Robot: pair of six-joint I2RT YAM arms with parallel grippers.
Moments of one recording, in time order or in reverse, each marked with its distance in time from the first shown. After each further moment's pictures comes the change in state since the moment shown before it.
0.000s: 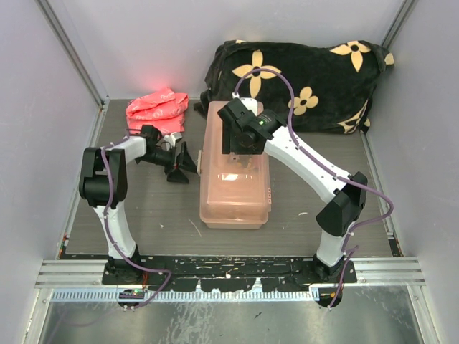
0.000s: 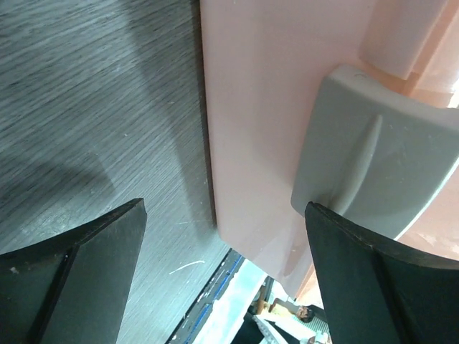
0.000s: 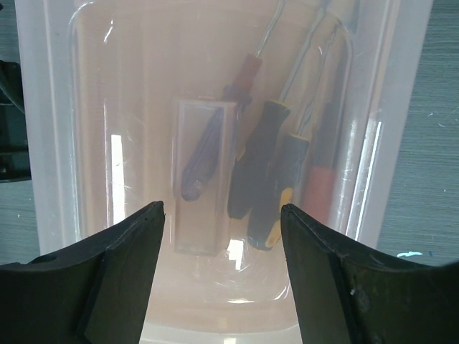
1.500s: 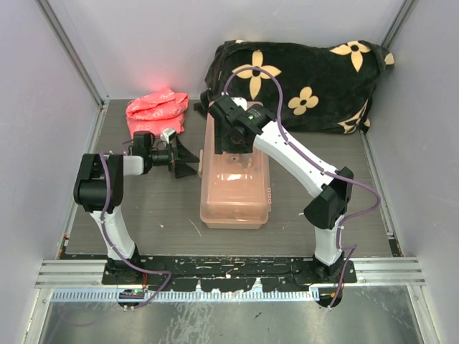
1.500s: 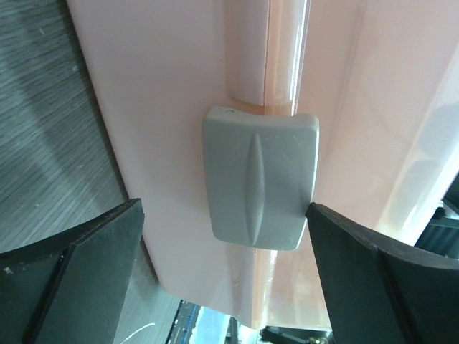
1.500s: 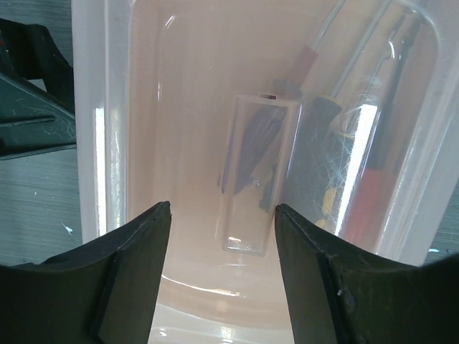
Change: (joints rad) left arm 0.023 -0.082 -0.299 0.851 0.251 -0.580; right arm 0.029 0.116 0.173 -0.097 -0.069 0.005
